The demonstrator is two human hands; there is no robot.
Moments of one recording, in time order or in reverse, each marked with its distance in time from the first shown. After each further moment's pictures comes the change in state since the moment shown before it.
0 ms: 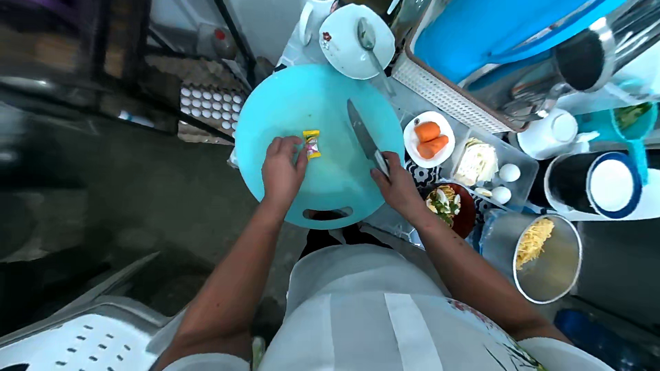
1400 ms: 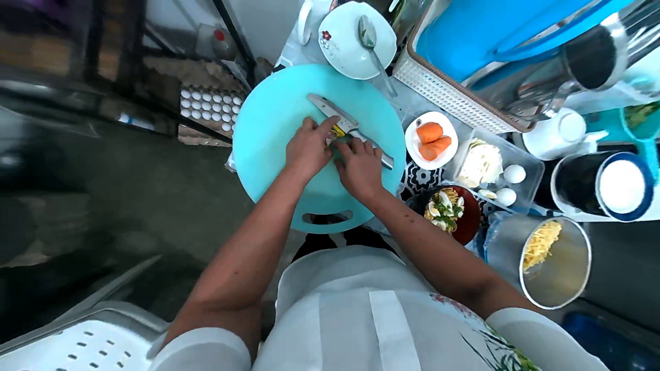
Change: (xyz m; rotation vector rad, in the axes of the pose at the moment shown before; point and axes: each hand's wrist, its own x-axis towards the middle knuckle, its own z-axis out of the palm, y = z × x) left_hand 0.058 0.044 0.016 0.192 -0.358 0.056; right_hand 0.055 -0.039 0.062 -0.392 0.256 -0.354
